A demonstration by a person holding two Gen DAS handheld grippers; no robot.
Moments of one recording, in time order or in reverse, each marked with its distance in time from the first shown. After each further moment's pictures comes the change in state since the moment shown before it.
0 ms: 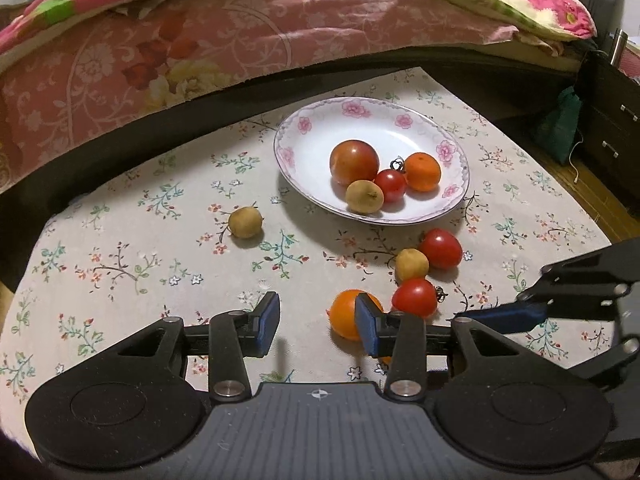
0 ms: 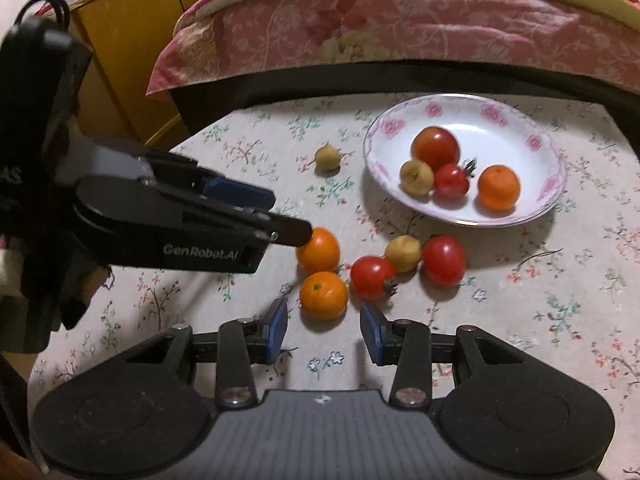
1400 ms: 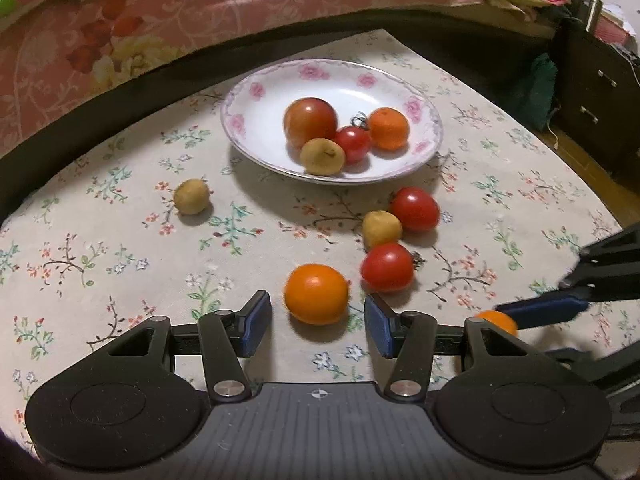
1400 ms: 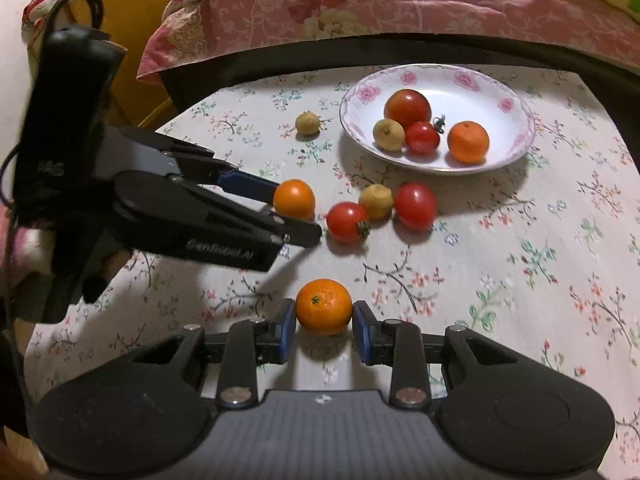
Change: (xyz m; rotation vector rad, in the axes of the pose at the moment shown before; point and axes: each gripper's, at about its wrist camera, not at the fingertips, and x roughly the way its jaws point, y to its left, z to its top) left arm 0.027 -0.019 -0.010 0.074 0.044 -0.050; right arm -0.018 -0.009 -0.028 0.026 0.044 -0.041
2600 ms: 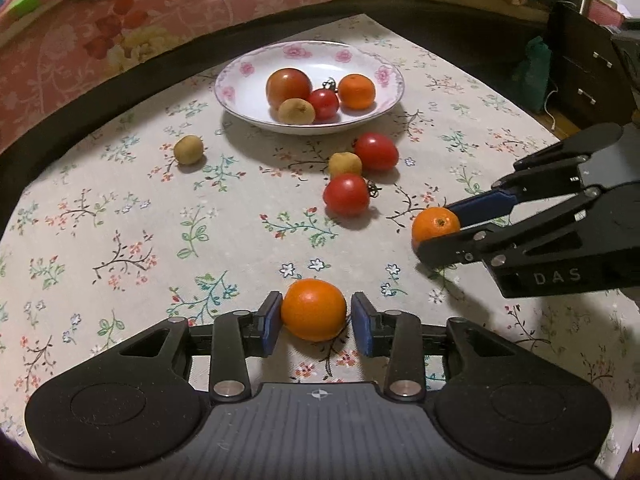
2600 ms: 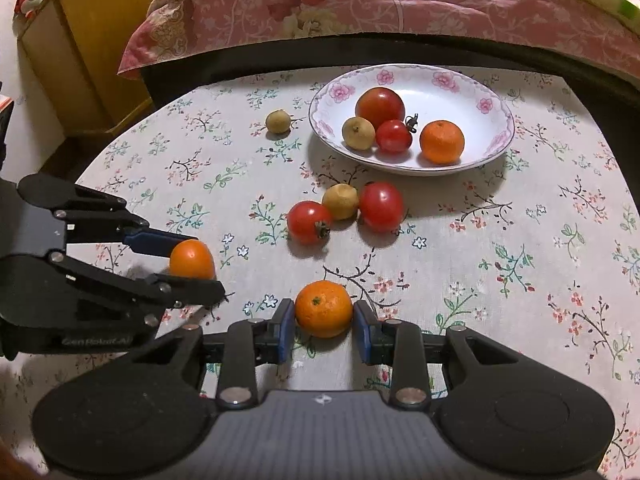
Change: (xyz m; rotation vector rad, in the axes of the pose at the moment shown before) left arm -0.029 -0.030 -0.042 0.033 0.022 0.029; right arm 0.011 -0.015 -0.001 -0.026 -0.016 -0.056
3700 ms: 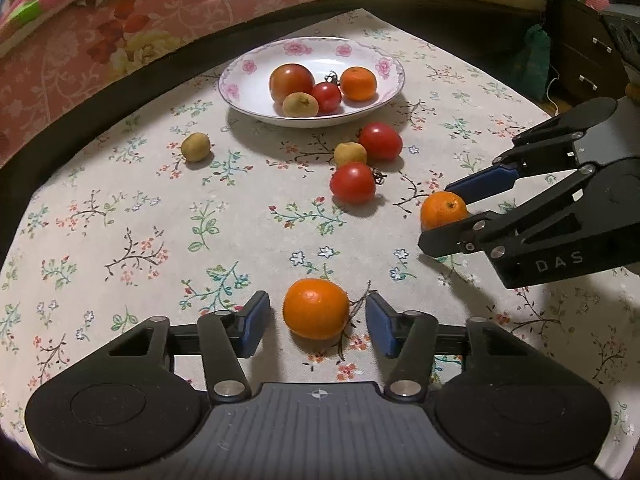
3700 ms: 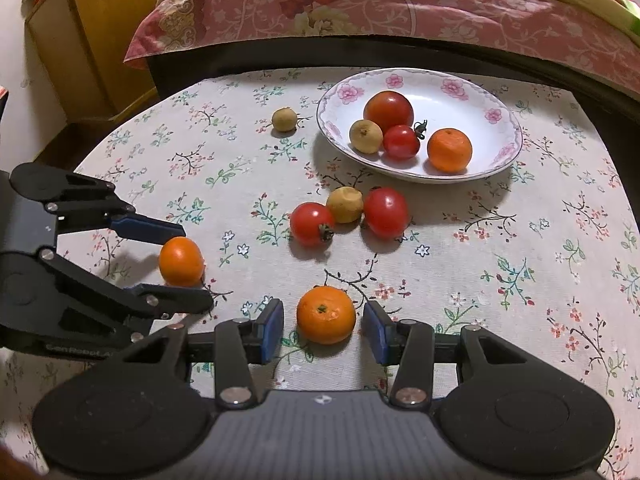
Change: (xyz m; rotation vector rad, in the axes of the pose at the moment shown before) left arm -0.007 -0.002 -0.003 0.032 0.012 0.033; right arm 0.002 0.004 0.003 -0.051 0.005 -0.013
